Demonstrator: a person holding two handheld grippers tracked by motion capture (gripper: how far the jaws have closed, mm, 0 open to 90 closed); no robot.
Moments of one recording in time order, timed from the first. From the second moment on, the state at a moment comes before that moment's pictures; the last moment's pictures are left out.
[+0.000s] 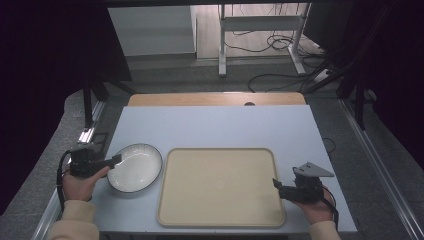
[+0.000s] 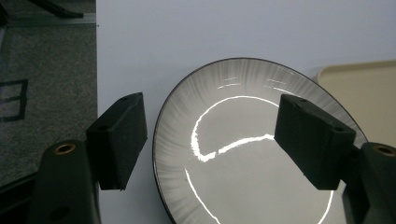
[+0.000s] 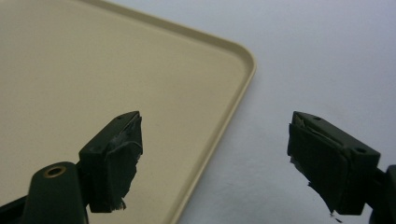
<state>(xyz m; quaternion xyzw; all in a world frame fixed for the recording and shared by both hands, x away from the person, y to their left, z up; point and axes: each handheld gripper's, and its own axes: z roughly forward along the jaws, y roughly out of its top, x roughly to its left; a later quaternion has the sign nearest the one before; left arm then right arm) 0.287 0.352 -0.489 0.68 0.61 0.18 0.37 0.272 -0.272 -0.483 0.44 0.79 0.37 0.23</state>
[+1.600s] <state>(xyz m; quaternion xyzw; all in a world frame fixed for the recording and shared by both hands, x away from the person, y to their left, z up) 0.302 0.373 -0.533 0.65 0.67 0.10 0.34 0.273 -0.269 -0.491 0.44 0.80 0.33 0.23</state>
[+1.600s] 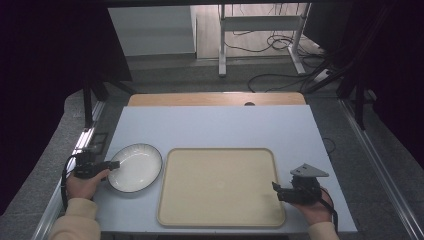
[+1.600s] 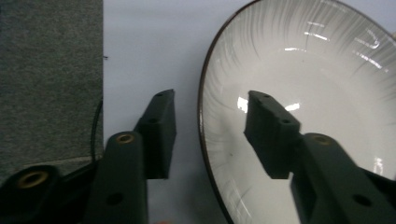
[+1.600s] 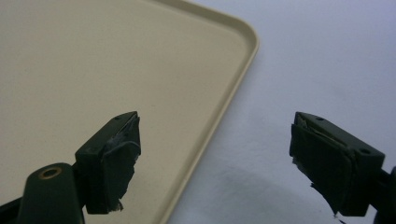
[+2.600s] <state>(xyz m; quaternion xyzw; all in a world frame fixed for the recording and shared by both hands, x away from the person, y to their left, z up) 0.301 0.380 -0.536 0.63 0.67 0.05 0.38 0.279 -0.276 -0.493 0.47 0.79 0.31 0.24</state>
